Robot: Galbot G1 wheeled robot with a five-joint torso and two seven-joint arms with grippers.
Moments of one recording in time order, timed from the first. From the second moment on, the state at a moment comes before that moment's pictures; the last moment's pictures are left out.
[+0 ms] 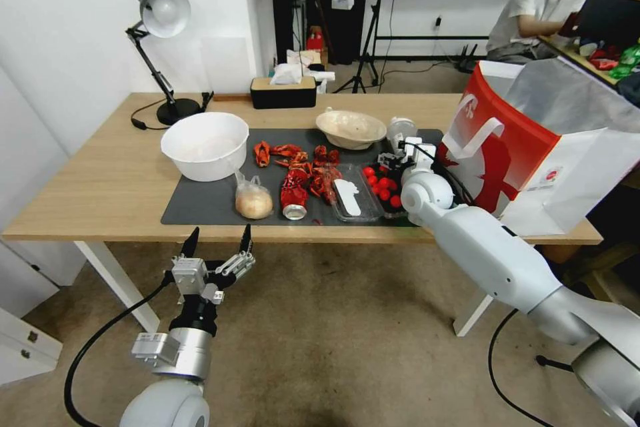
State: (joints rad) left arm 1.69 -1.42 -0.48 -2.20 -0.28 -0.13 -0.04; right arm -0.37 1.08 -0.28 1.29 1.01 -0.29 0.61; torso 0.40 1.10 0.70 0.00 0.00
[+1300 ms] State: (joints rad) left arm 1.70 -1.43 -0.48 -2.20 -0.27 -0.14 -0.04; right arm -0.43 1.01 -0.24 1.40 1.02 -0.30 0.66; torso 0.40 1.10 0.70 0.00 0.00
